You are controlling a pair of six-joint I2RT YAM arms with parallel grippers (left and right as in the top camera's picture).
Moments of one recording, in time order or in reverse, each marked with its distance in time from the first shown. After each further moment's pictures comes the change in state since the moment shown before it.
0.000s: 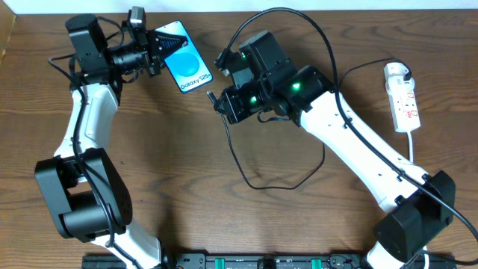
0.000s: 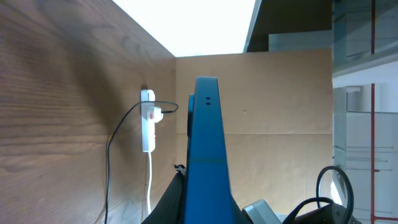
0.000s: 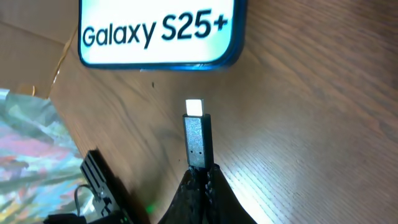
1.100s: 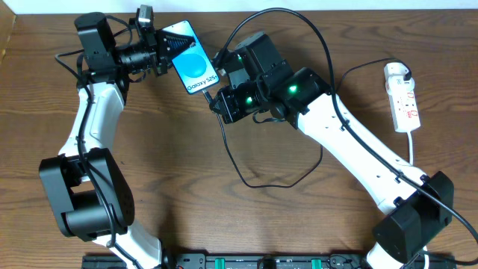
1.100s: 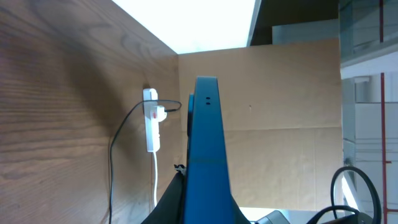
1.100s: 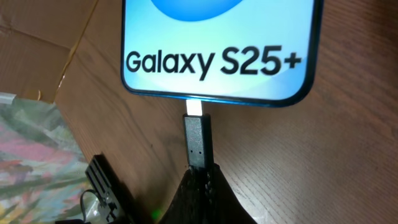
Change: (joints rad) left arm -0.035 0.000 0.000 0.000 -0.026 0.040; right arm 0.021 0.000 0.000 0.031 0.009 0.034
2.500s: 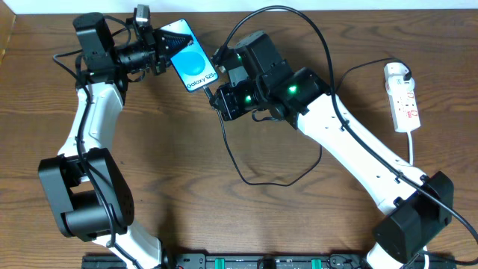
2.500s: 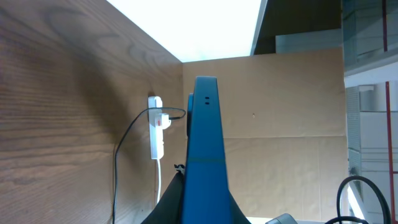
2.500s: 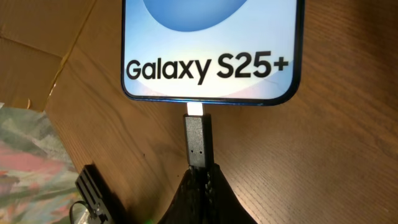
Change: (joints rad) left arm 0.004 0.000 0.000 0.000 -0.032 0.000; right arm 0.000 0.000 0.000 0.031 0.045 0.000
